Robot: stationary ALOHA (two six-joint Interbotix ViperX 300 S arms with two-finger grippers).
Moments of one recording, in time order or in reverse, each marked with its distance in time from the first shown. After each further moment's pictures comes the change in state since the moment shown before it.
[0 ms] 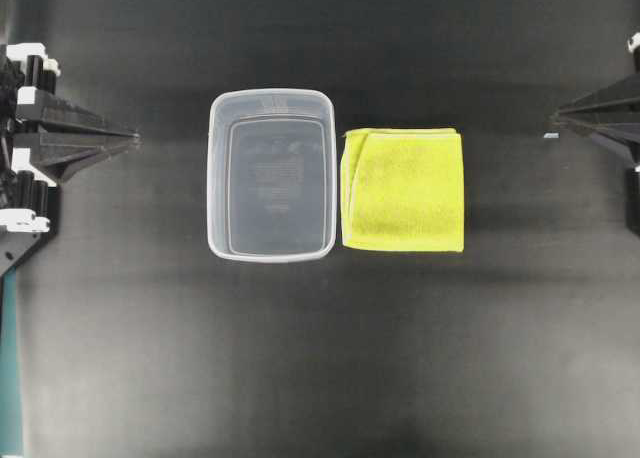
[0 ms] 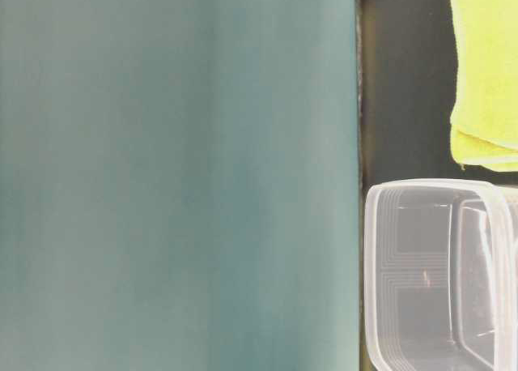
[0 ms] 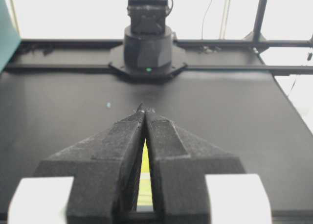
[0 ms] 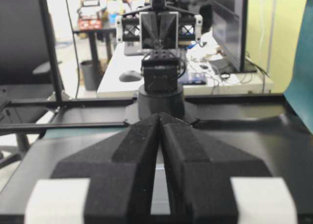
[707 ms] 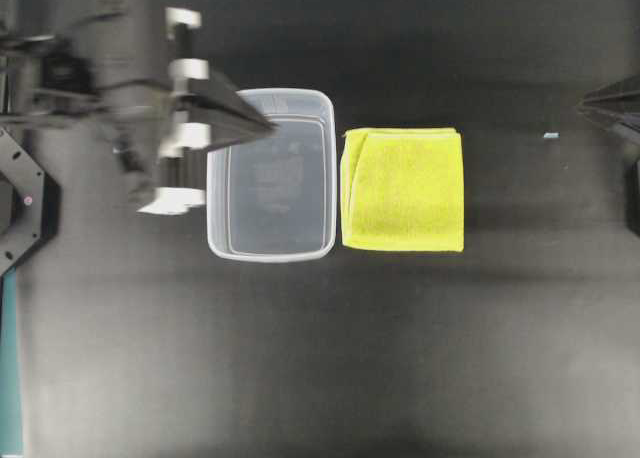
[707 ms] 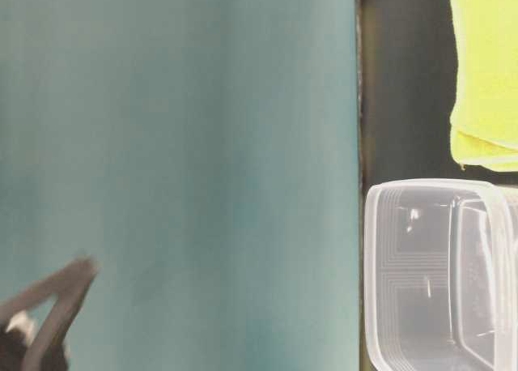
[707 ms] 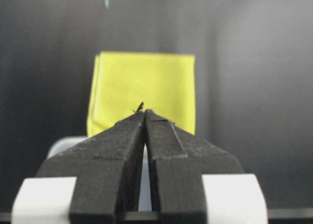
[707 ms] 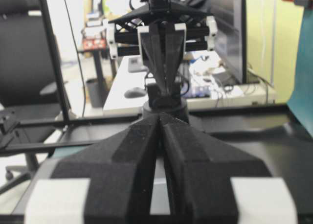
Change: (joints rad) left arm 0.012 0.601 -0.735 0.038 0.765 -0.028; right arm 0.002 -0.066 -0.008 0.035 0.032 0.017
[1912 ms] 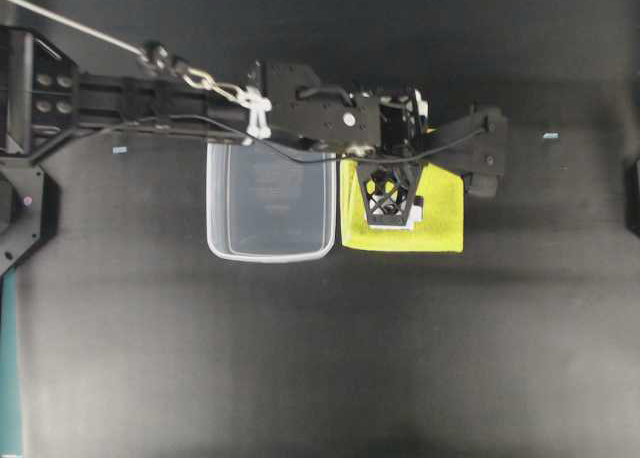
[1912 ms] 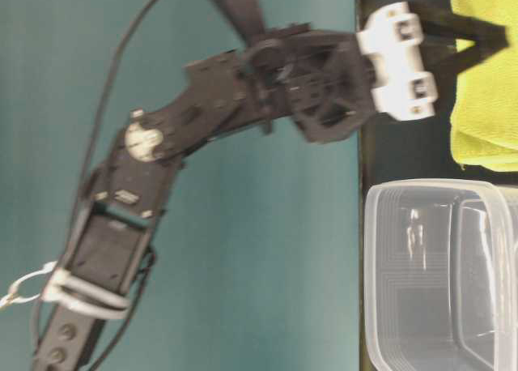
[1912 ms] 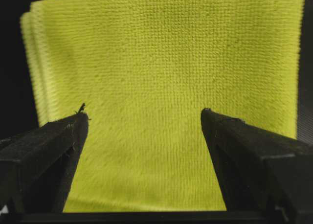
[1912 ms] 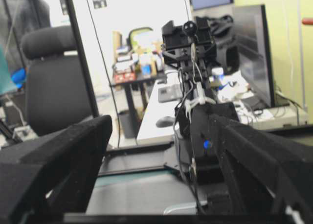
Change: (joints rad) left arm 0.023 0.940 -0.635 0.003 0.299 0.156; right arm 0.041 -0.202 -0.002 -0.006 0.107 0.089
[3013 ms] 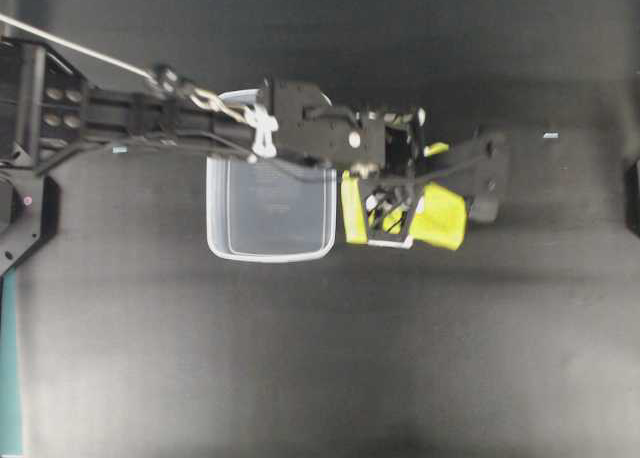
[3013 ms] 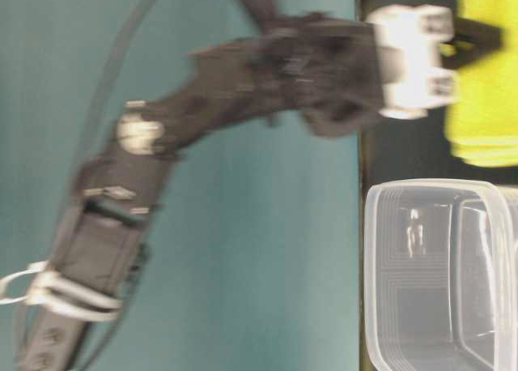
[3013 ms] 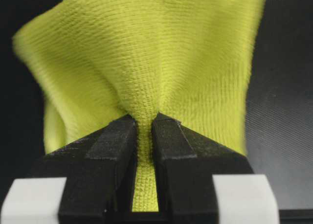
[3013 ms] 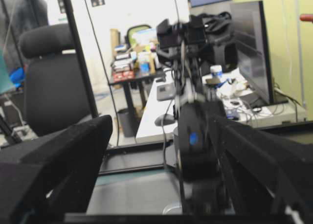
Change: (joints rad) left arm -0.025 -0.048 -0.040 0.000 0.069 0.009; right arm -0.008 -0.005 0.002 0.000 0.005 0.009
